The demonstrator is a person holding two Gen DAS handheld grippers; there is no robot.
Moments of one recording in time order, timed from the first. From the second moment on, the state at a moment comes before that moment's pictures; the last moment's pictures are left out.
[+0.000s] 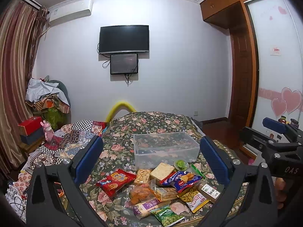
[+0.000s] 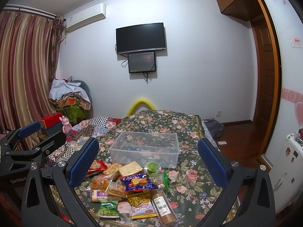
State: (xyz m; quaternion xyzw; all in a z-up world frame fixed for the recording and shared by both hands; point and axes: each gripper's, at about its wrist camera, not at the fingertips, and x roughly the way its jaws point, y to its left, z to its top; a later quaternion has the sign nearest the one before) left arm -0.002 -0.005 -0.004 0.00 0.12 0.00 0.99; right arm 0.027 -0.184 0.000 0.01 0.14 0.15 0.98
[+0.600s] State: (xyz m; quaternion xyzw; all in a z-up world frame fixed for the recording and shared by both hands) left arm -0.002 -0.007 -0.006 0.01 0.12 0.01 0.99; right arm 0.028 -0.185 0.003 0.02 0.14 0.15 0.98
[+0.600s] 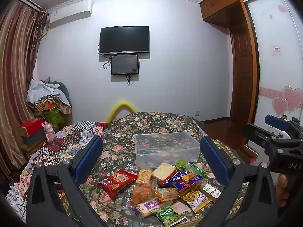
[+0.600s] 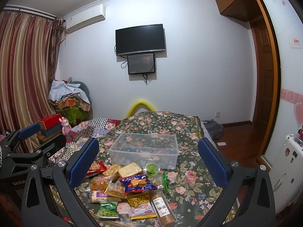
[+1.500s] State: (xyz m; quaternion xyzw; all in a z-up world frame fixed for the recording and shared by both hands) left arm 0.002 -0.005 -0.007 0.00 0.13 0.00 0.99; right arm 0.028 -0.186 -0.002 0.01 0.14 0.15 0.98
